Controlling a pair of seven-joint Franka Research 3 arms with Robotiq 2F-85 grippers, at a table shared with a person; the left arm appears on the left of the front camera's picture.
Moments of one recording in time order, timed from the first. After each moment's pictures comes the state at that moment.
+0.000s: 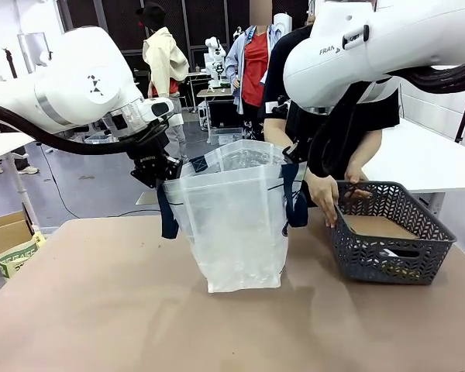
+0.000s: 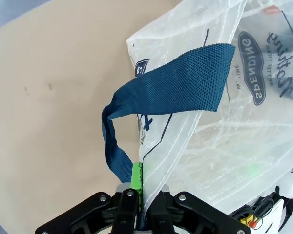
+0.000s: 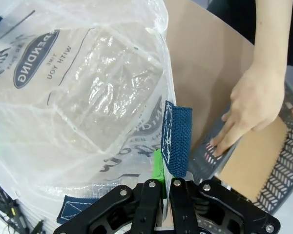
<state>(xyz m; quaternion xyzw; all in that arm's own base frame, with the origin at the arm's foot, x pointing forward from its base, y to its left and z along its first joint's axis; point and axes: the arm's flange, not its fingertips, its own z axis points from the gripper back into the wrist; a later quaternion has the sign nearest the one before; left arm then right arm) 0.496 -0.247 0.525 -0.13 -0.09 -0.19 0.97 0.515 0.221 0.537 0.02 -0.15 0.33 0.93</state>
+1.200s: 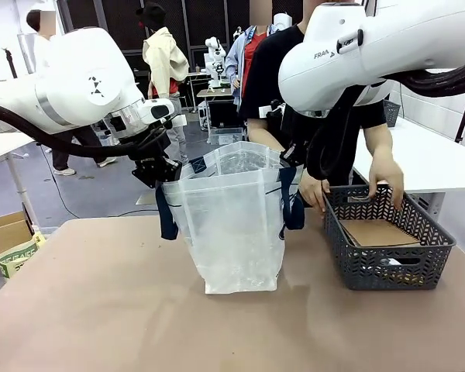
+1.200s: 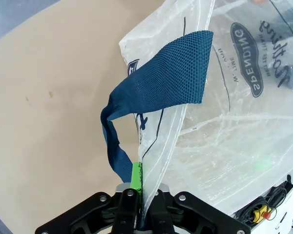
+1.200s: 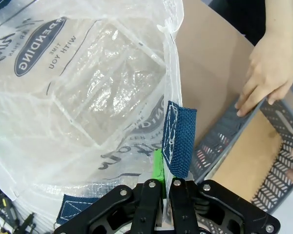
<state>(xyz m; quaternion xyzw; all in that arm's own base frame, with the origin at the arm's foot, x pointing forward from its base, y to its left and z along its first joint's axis) 0.494 -0.248 0.523 -0.12 -0.09 -0.23 0.96 0.513 0.230 0.532 0.02 -0.14 0.36 0.92</state>
